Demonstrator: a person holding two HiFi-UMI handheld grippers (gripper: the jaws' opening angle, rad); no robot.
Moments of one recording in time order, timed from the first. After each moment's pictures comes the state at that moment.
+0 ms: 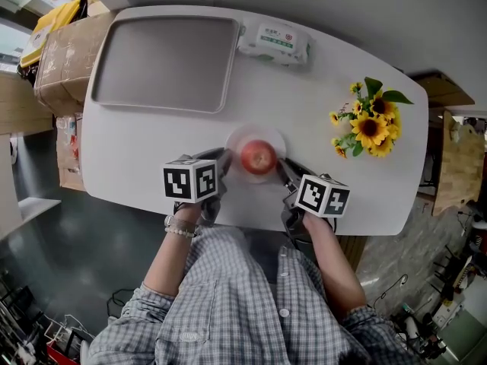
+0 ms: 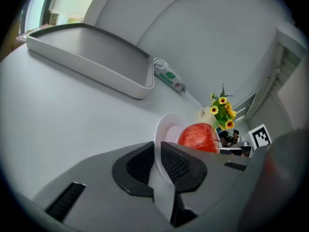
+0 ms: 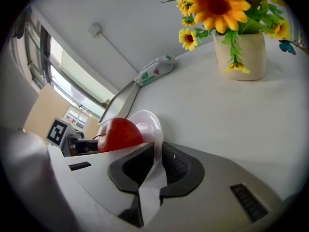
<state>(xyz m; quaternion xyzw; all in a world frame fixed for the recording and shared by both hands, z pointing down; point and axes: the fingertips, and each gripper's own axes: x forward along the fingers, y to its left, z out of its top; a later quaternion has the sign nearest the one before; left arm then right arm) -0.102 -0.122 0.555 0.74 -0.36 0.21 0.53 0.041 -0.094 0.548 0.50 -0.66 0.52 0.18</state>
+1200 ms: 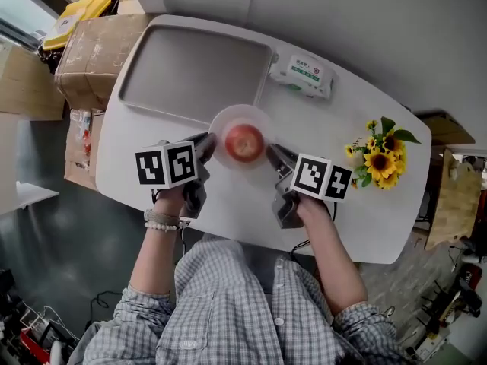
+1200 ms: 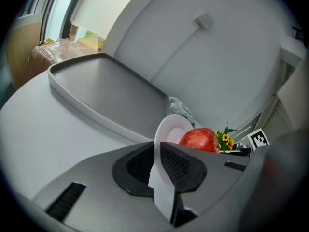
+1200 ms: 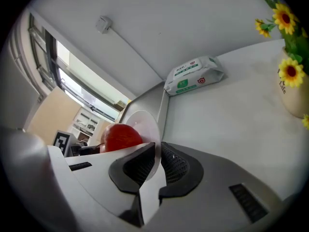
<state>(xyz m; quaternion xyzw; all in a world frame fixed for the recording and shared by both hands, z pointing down) -0.198 -0.196 0.496 0.72 -0.44 0.13 0.52 -0.050 -0.188 0.492 0.45 -0.70 0.52 0.16</state>
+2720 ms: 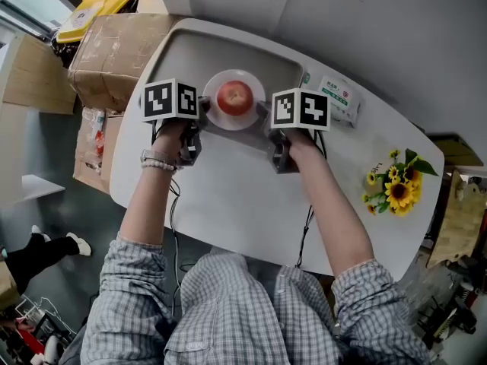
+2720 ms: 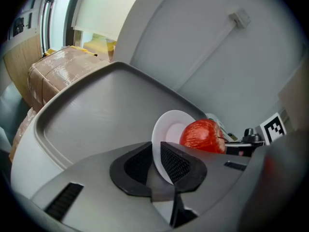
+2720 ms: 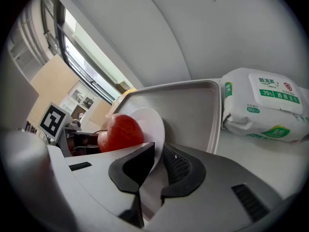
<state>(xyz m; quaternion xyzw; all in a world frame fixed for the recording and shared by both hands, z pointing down) -0.298 -0.318 0.543 0.67 -0.49 0.20 0.52 -0.158 -0.329 0.531 0.40 -0.74 0.45 0.29</state>
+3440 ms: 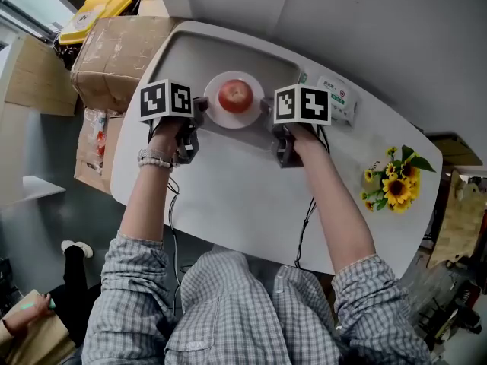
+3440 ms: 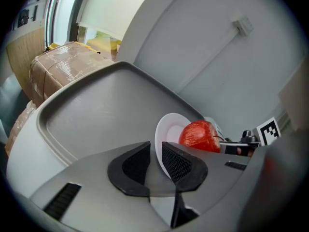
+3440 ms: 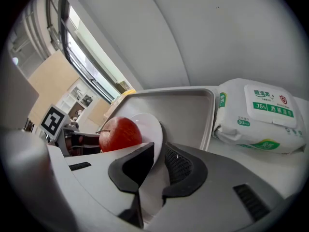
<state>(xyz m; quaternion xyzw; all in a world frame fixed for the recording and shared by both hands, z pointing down) -0.302 -0.315 0.540 0.67 -0.48 0.17 0.54 -0.146 -0.338 0.524 0.41 -0.75 0.43 0.30</state>
